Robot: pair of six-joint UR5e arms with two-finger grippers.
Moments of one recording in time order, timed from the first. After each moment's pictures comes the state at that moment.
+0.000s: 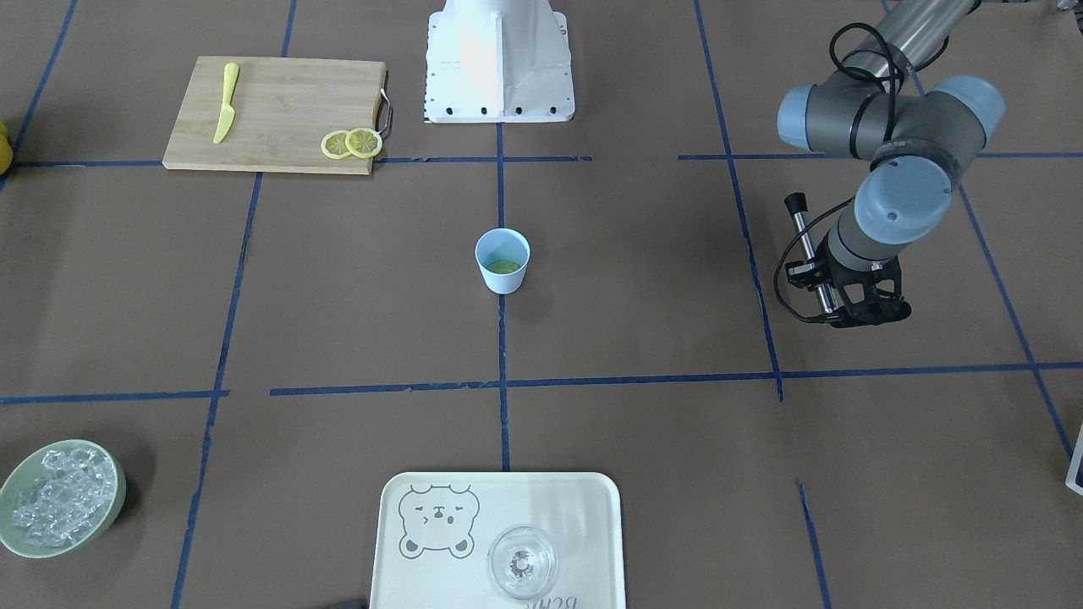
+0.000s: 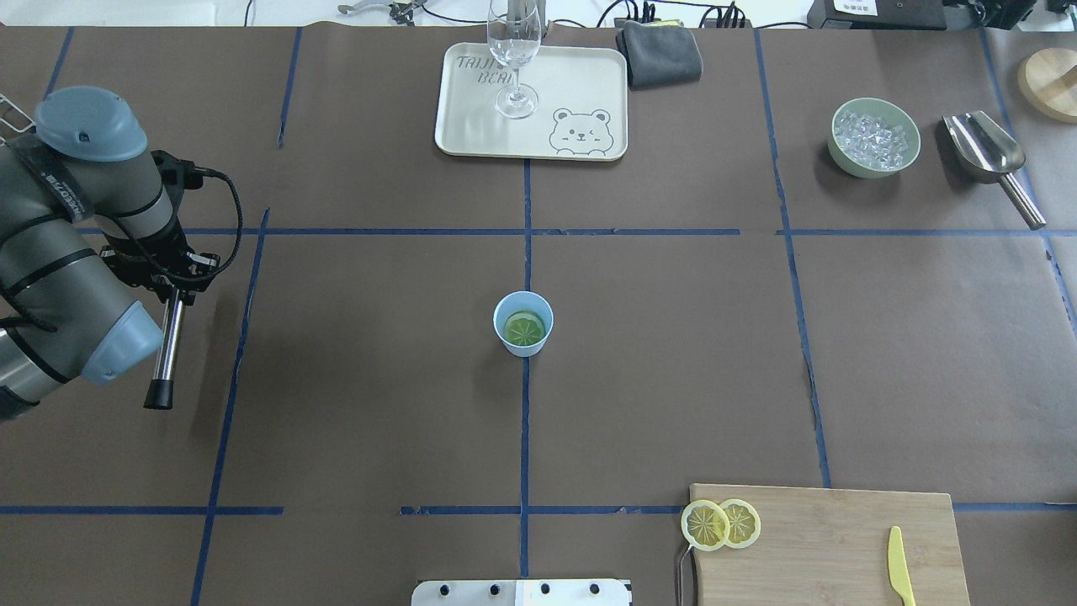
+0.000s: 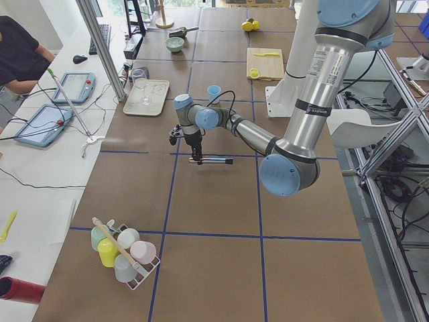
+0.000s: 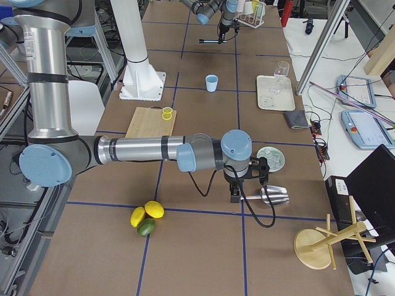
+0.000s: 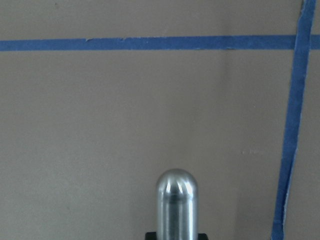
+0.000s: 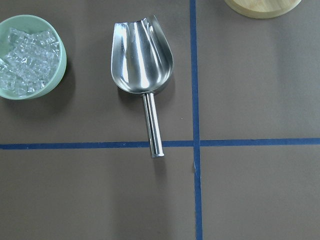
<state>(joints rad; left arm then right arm) -0.86 -1.90 -1.64 -1.44 -2.10 -0.75 1.58 -1.55 1.64 -1.48 2.41 0.16</state>
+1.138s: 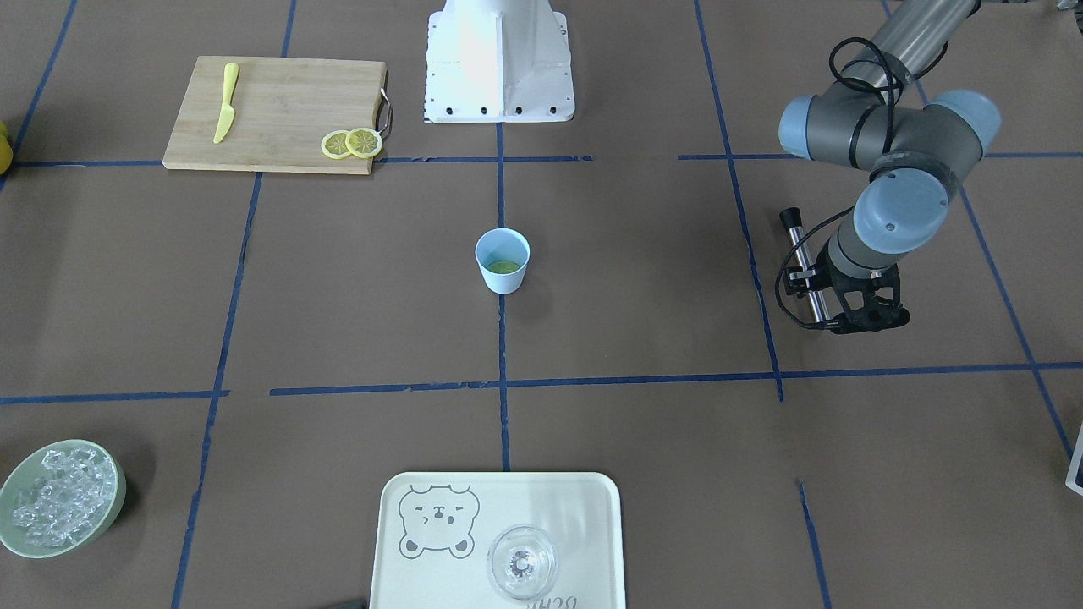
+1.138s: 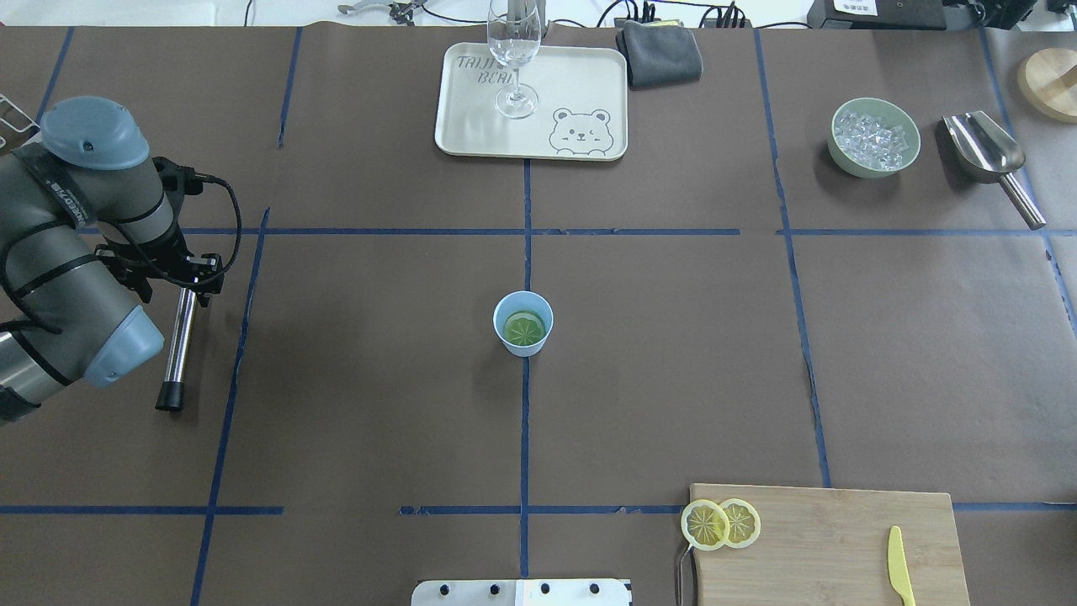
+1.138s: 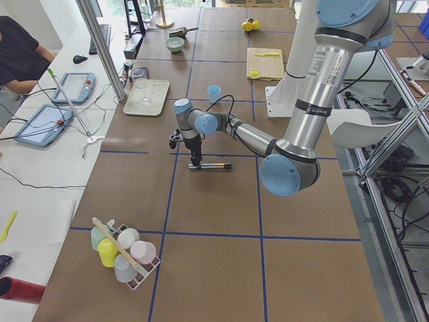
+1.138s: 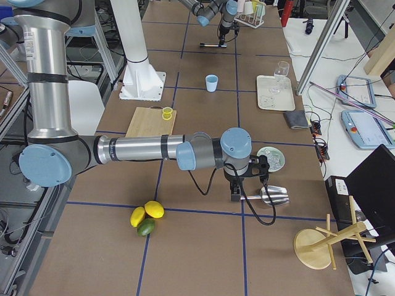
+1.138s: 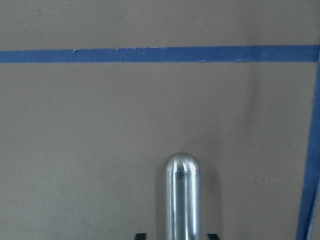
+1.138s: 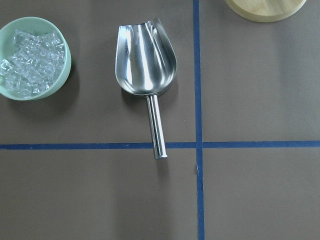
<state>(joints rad) -0.85 -1.89 -1.62 -1.47 -2.10 -0.75 1.58 -1.55 1.65 -1.48 2.41 0.16</state>
